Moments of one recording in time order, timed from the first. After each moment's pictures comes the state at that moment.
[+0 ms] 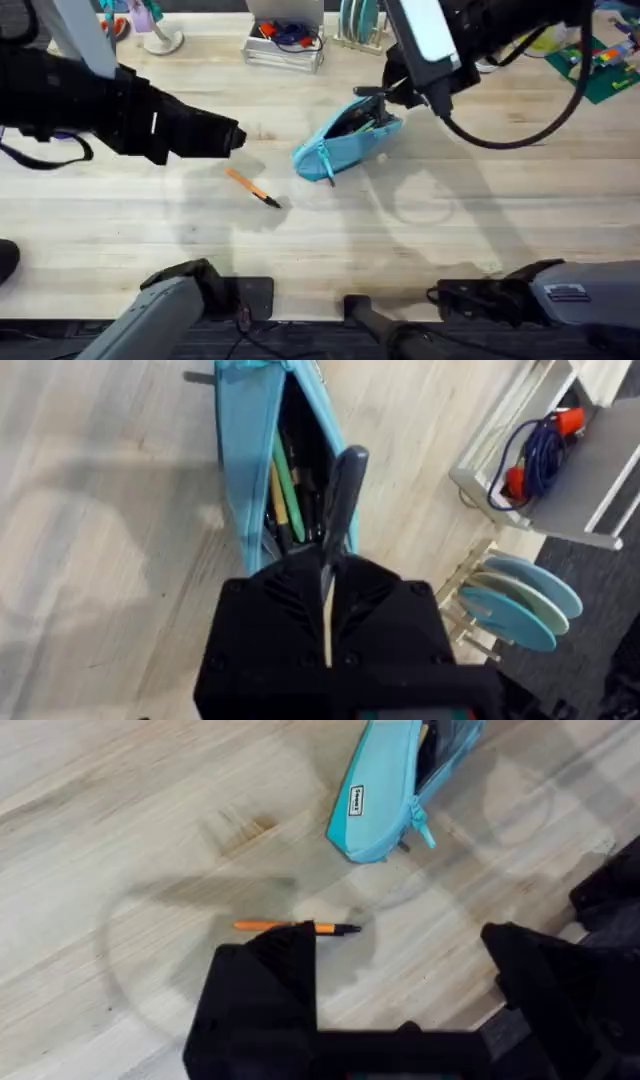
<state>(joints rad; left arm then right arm) 0.32 1.11 1.32 -1.51 0.64 0.70 0.37 1.56 1.48 -1.09 -0.37 -1.63</state>
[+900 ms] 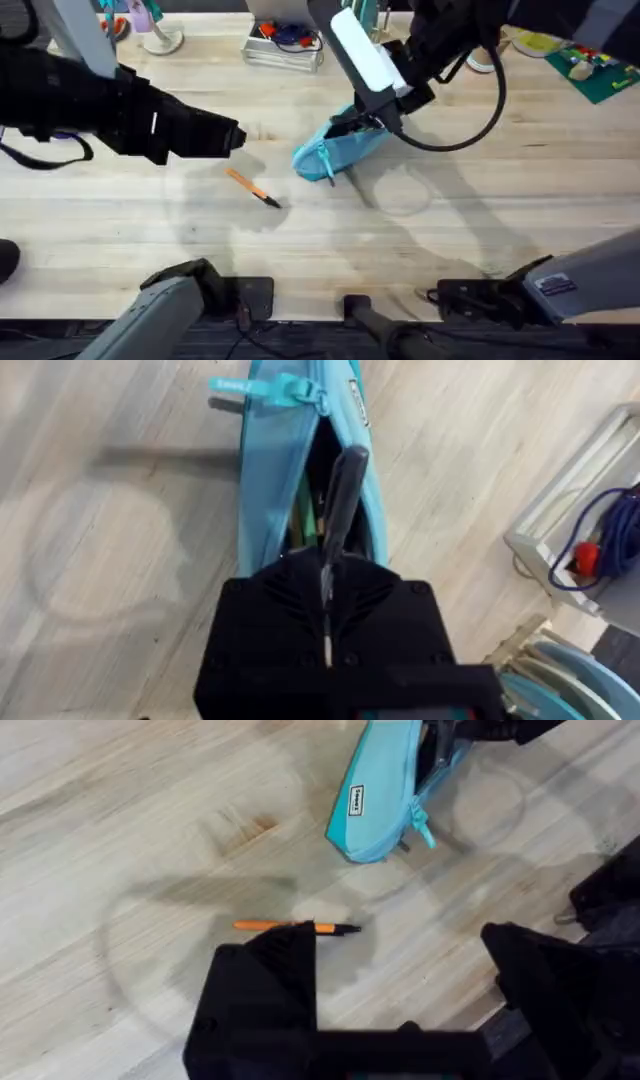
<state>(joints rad) 0.32 1.11 1.32 -1.51 0.64 0.70 0.46 1.73 1.48 -1.04 -0.37 -1.67</state>
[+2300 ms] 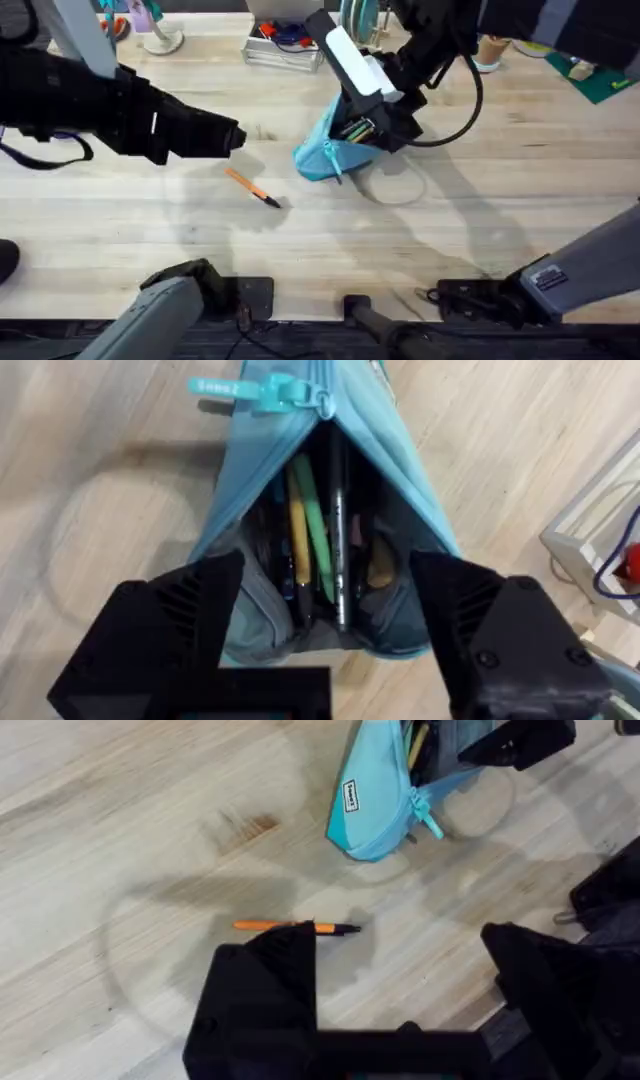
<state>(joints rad) 0.32 1.11 1.32 -1.51 0.64 0.70 0.44 1.83 1.48 -1.02 -0.36 -1.67</state>
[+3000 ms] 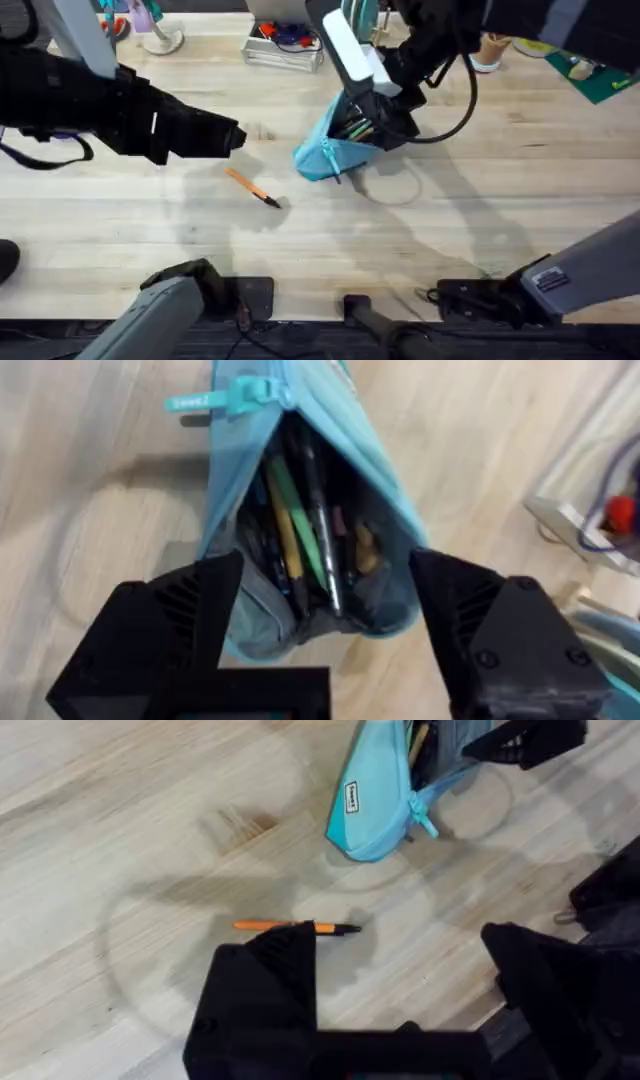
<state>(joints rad) 0.32 1.11 1.32 -1.51 0.64 0.70 0.44 1.81 1.48 -0.99 -0.35 -1.53</state>
